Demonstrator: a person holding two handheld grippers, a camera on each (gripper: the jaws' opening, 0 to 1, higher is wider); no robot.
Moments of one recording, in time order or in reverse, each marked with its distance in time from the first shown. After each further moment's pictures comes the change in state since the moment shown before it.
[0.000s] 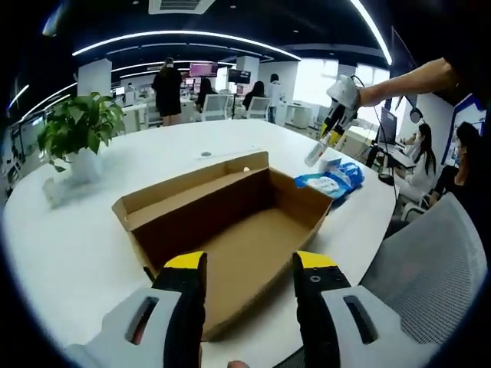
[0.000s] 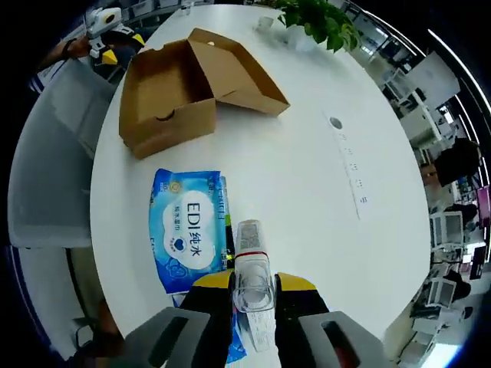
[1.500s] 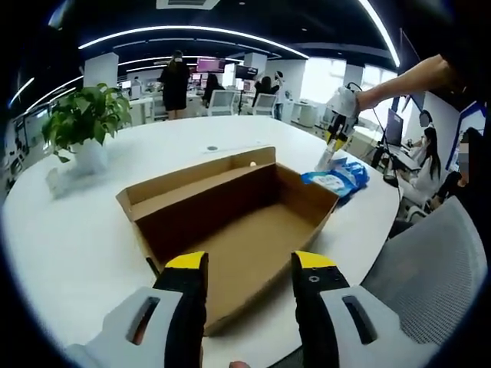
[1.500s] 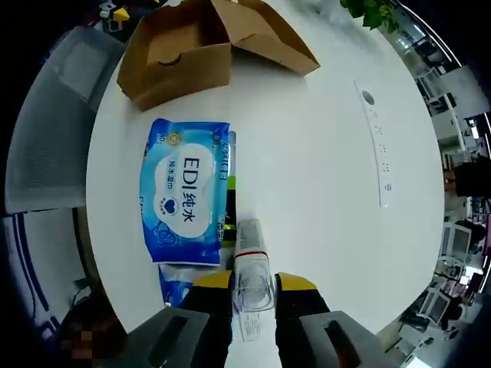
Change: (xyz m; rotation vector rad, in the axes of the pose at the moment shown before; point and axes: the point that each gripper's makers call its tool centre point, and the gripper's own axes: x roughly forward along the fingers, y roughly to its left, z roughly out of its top) left arm 0.001 0.007 -0.010 -0.035 0.017 0.023; right arm 0.032 -0.002 -0.036 -0.112 0.176 0.078
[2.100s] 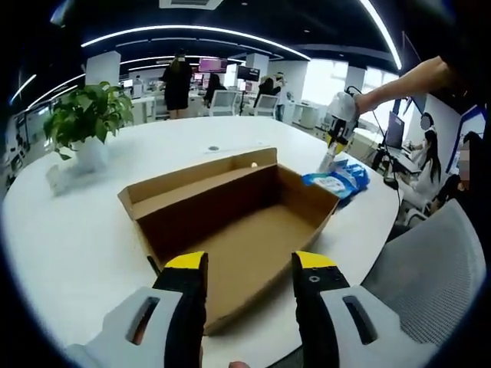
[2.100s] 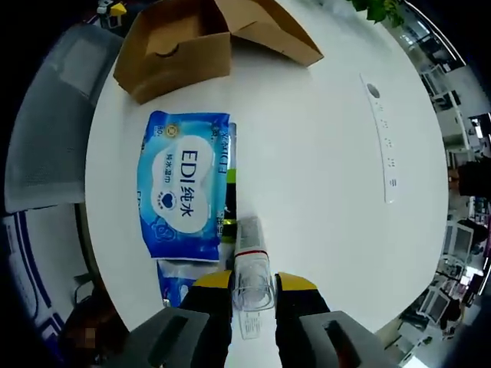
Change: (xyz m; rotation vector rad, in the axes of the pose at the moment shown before) left arm -0.001 0.002 0.001 -0.017 -0.006 0.001; right arm 0.005 0.001 -0.003 -0.006 0.049 0.017
